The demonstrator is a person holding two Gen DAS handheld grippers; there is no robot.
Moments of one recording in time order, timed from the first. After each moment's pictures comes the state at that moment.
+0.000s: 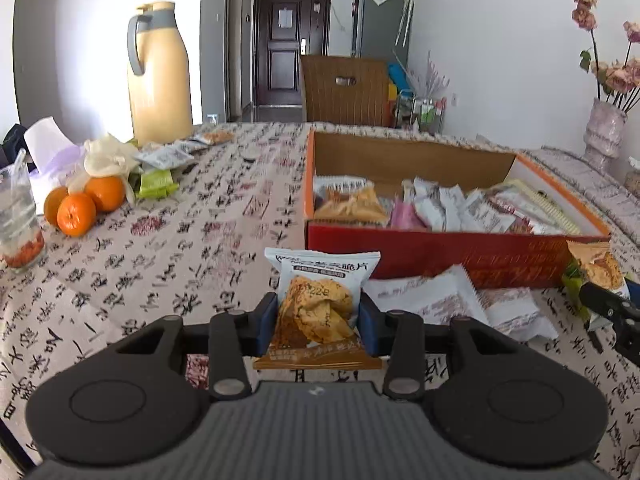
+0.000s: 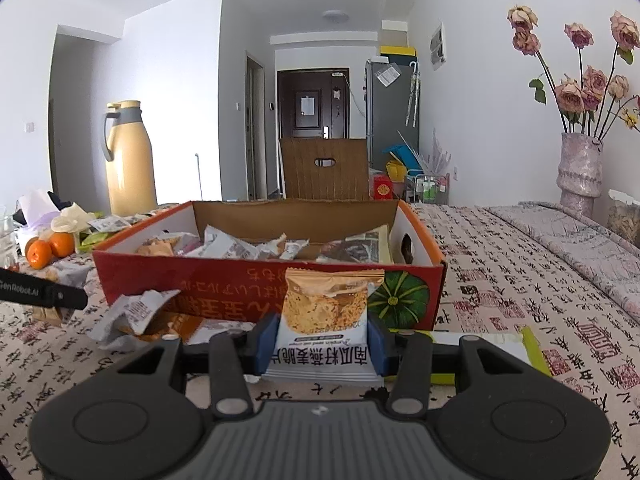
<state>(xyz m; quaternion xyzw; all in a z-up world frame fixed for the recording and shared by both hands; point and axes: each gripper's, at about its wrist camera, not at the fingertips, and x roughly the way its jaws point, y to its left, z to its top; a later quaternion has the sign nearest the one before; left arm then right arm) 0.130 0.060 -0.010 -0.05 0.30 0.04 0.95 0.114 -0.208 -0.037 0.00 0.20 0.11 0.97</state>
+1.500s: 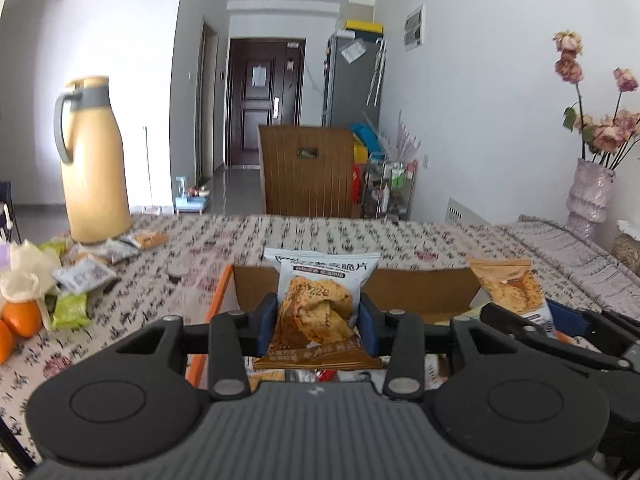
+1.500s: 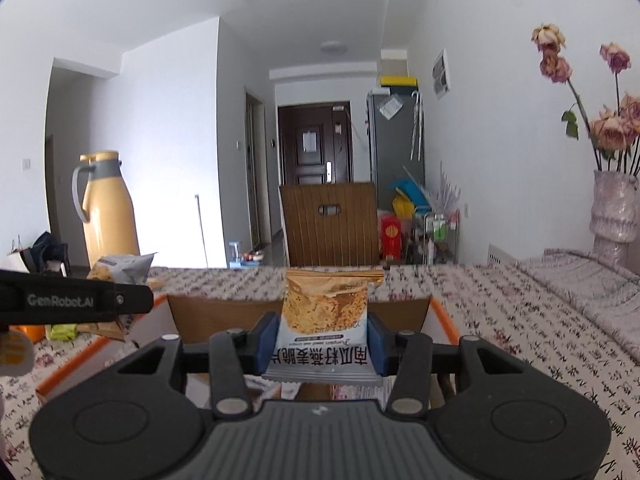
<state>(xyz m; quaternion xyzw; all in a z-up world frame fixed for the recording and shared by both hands) 0.249 0.015 0.036 -0.05 0.21 0.01 0.98 0.245 -0.185 0.000 0.02 0.15 0.11 0.98</state>
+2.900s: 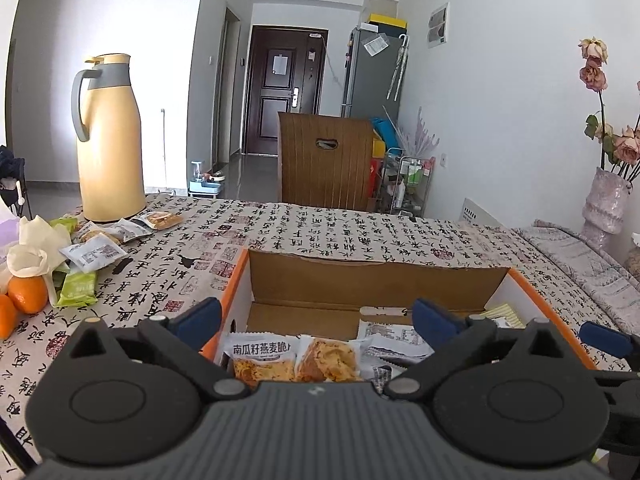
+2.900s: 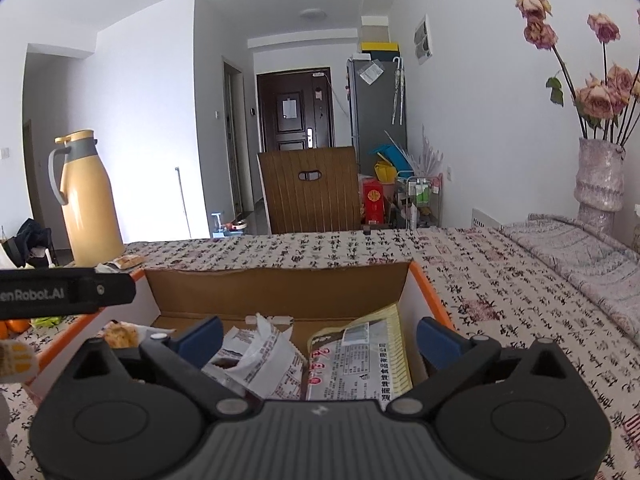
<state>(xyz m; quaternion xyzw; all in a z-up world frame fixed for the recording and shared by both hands) 0.251 0.024 0.036 -0.07 0.22 0.03 0.97 0.248 -0.192 -0.002 0.03 0.20 0.08 0.97</state>
